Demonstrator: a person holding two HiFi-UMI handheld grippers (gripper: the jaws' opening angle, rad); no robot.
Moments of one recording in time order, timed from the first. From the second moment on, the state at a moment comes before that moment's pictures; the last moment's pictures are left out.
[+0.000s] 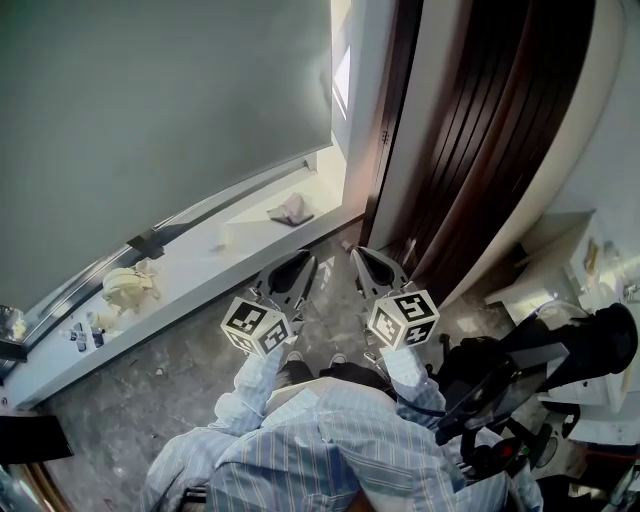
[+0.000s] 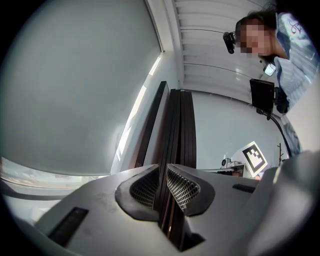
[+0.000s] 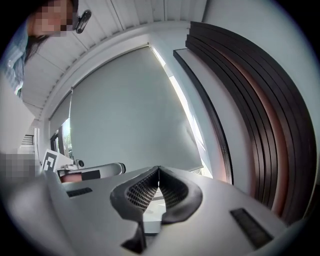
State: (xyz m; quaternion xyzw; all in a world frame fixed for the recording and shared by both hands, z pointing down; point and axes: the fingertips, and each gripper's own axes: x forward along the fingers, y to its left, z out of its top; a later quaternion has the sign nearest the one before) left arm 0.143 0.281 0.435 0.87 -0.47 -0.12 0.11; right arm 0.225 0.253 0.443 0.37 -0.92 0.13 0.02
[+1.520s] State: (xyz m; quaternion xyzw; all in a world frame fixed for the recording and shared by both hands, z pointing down) left arm -0.014 -0.007 0.389 0.91 -0.40 -0.11 0.07; right arm 0.047 -0.001 0.431 0.39 -0.92 0.09 0.05
